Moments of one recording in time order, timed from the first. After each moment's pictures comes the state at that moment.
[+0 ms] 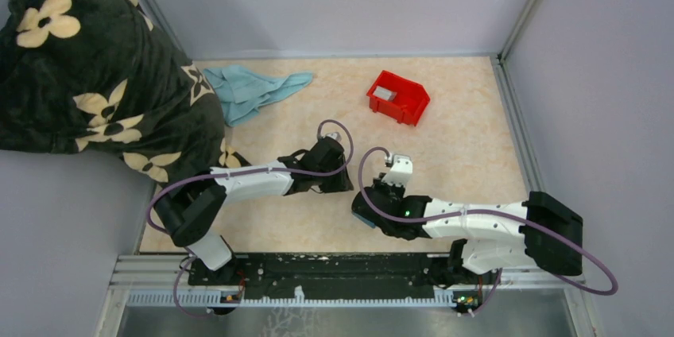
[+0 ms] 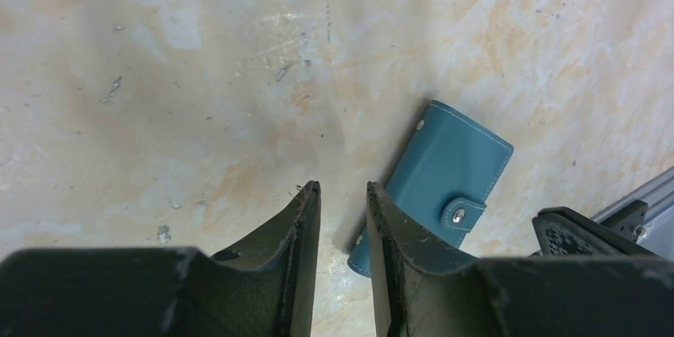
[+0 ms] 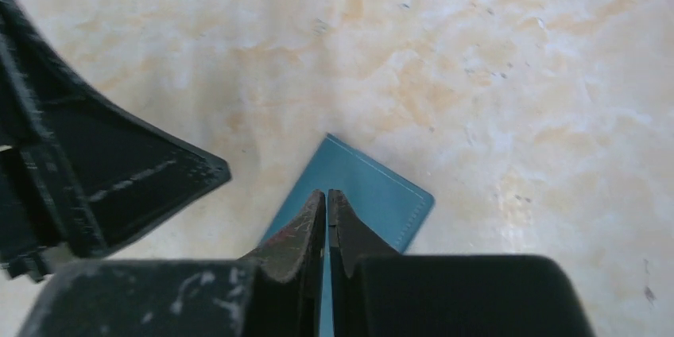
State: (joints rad) left arm -0.90 1.64 0.89 -0.12 -0.04 -0.86; right arm 1.21 1.20 0.61 -0.34 0.91 1.07
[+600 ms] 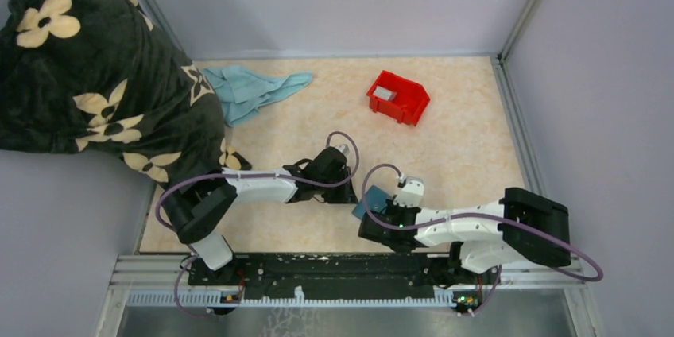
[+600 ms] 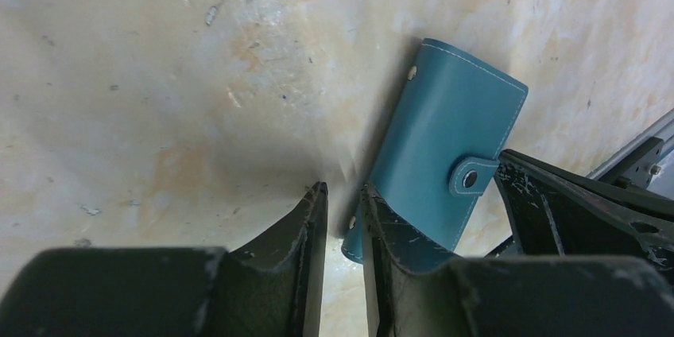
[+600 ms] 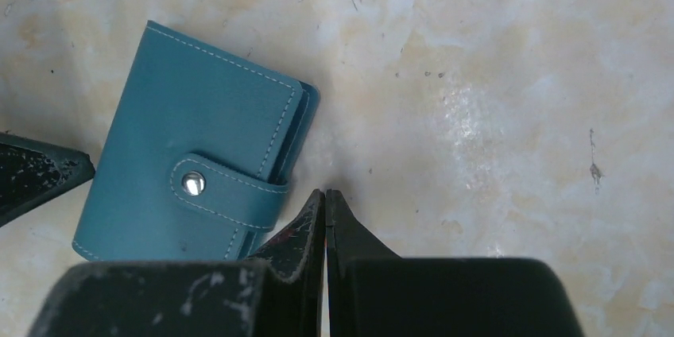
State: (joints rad) left arm -0.94 1.68 0.82 0.00 0.08 -0.84; right arm 1.30 1.28 0.51 -0.62 0.83 1.50
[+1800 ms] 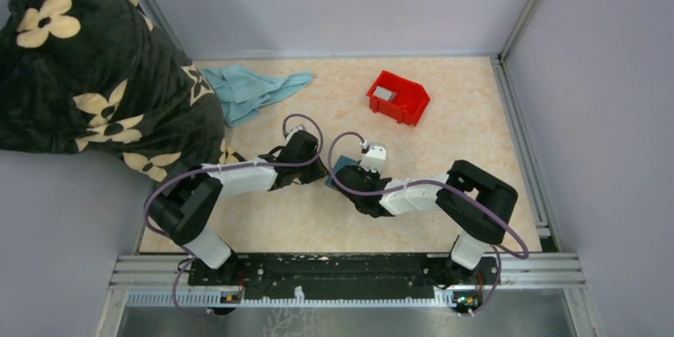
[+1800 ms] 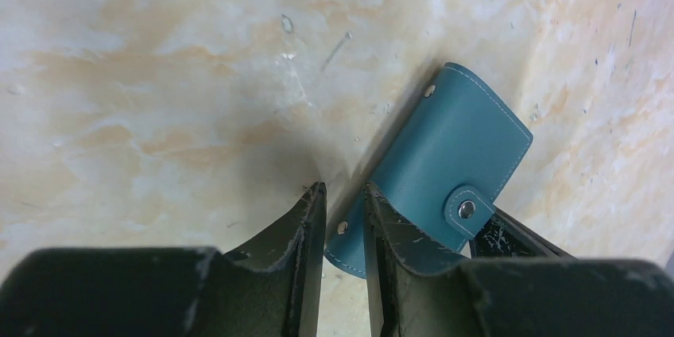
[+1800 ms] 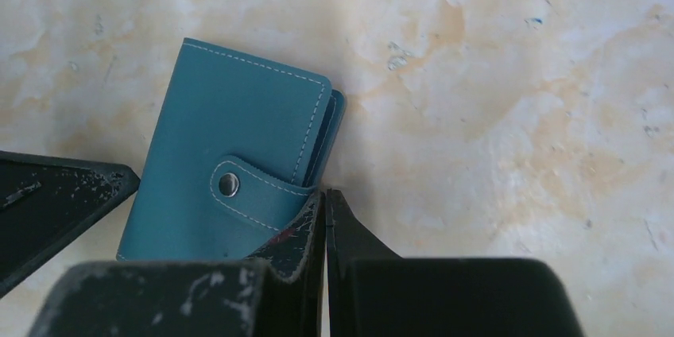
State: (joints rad) left arm -0.72 1.62 0.76 0.01 -0.10 -0.97; right arm 1.05 1.65 0.72 -0.03 0.76 1.01
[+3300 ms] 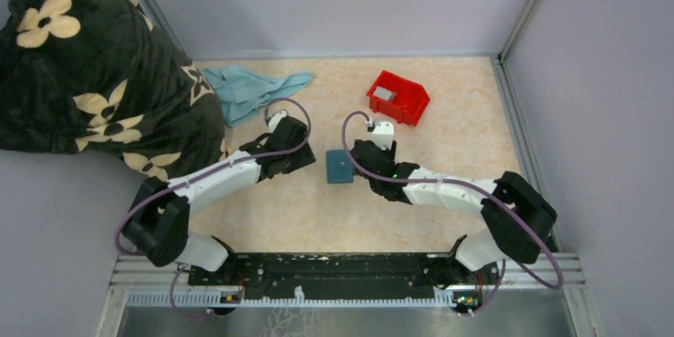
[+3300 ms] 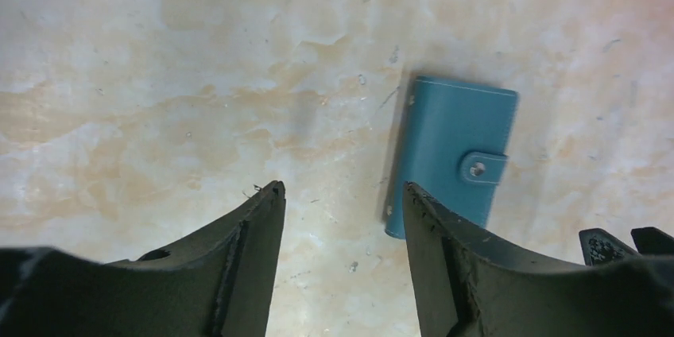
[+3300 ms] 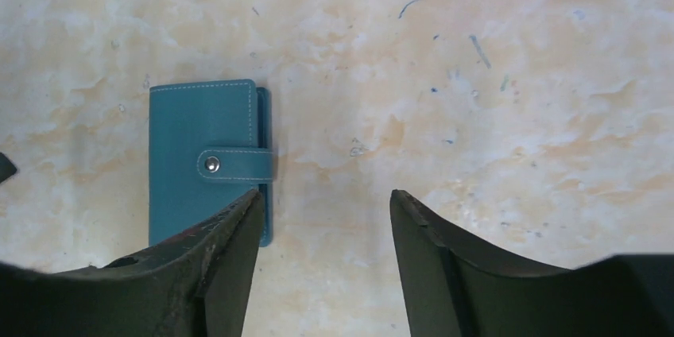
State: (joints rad) left arm -0.65 1.48 0.88 -0.32 -0.29 -0.89; right arm 0.91 1.46 0.78 -0.08 0.65 0.67
